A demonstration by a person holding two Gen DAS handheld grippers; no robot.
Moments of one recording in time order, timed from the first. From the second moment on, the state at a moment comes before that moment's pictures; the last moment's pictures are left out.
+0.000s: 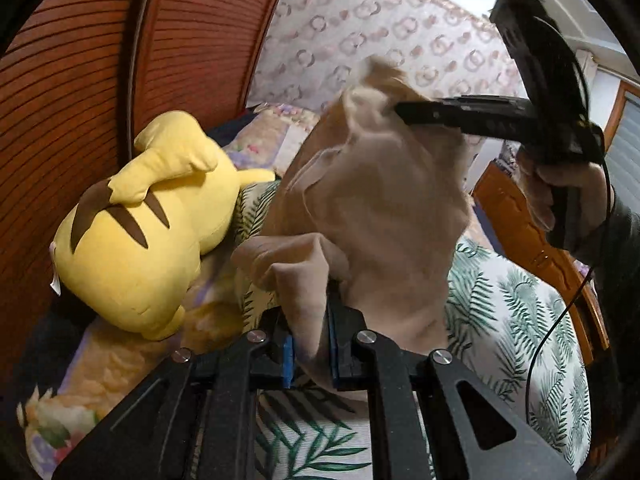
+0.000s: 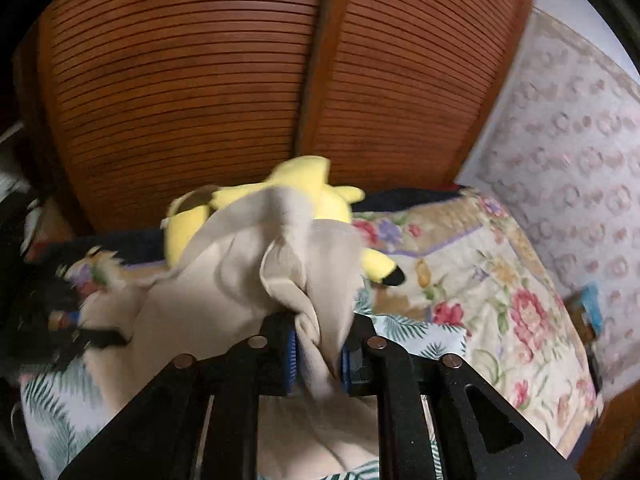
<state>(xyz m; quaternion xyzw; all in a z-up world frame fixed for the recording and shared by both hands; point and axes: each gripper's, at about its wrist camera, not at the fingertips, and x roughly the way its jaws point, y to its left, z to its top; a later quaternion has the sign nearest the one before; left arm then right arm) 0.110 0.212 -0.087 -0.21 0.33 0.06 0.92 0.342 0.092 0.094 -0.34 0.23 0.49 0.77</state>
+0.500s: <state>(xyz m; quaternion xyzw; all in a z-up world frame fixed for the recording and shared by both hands) 0.095 0.219 -0.059 -0.15 0.29 0.10 0.94 0.323 0.039 0.061 -0.21 0.27 0.42 0.84</state>
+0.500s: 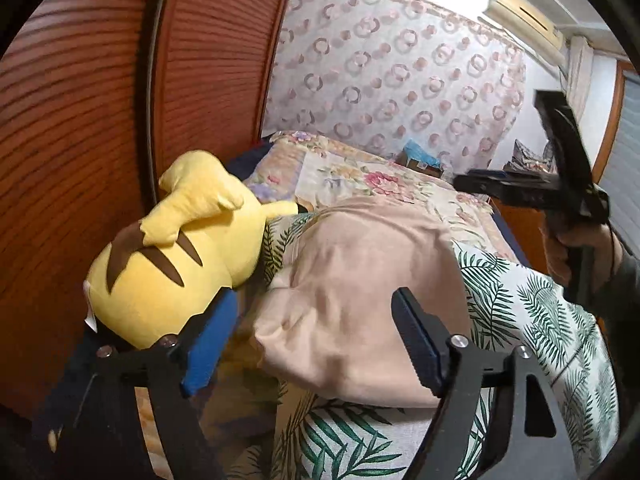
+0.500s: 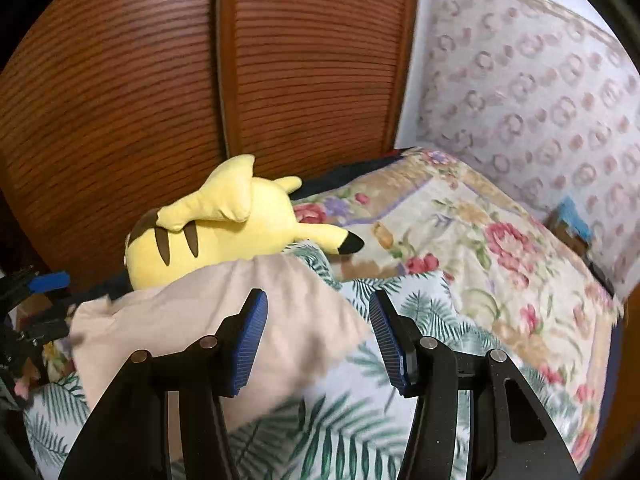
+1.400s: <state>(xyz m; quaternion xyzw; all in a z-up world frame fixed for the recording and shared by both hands) 0.077 0.039 -0.001 -0.02 0.24 -0.02 0.97 0.121 -0.131 0.035 -0.05 0.20 0.24 0.95</state>
